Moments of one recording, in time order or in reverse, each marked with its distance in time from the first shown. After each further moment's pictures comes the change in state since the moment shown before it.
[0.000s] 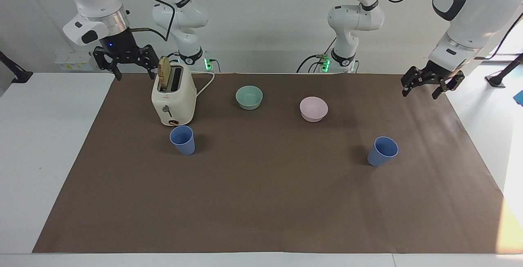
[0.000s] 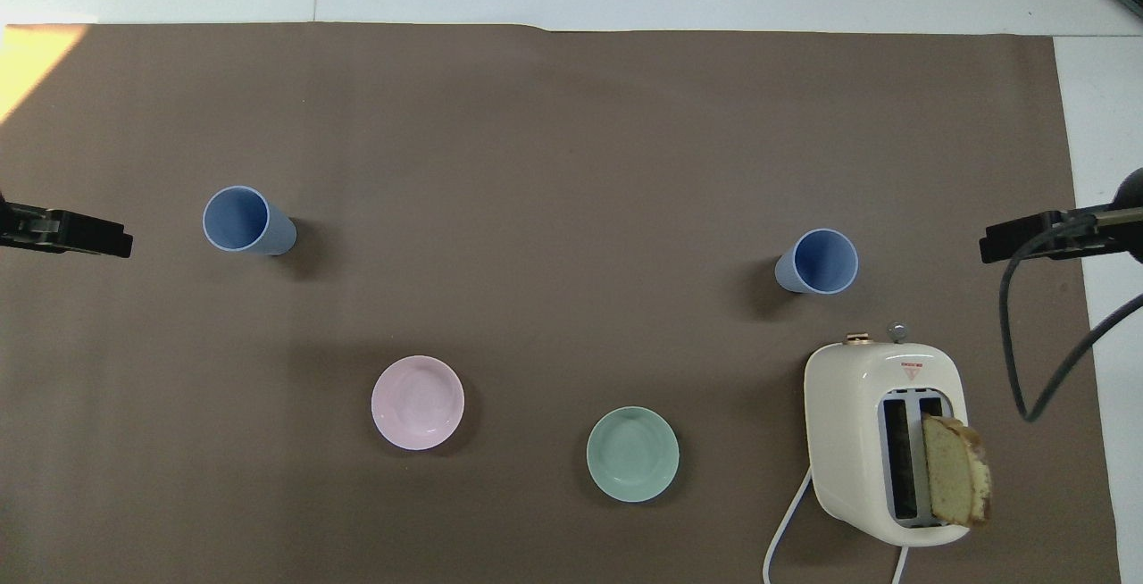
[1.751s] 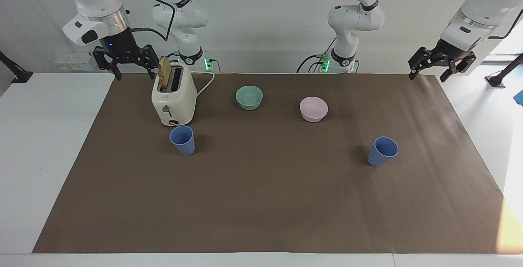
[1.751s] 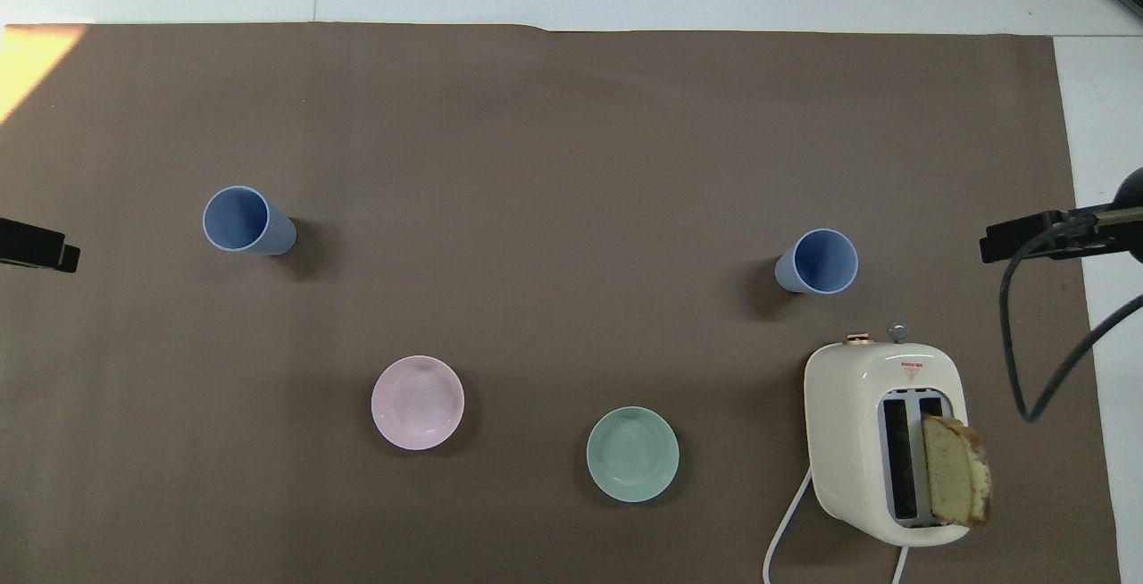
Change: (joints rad) left arm 0.000 0.005 0.009 0.212 0.000 -0.281 -0.017; right arm 0.000 0.000 0.000 0.001 0.000 0.000 0.000
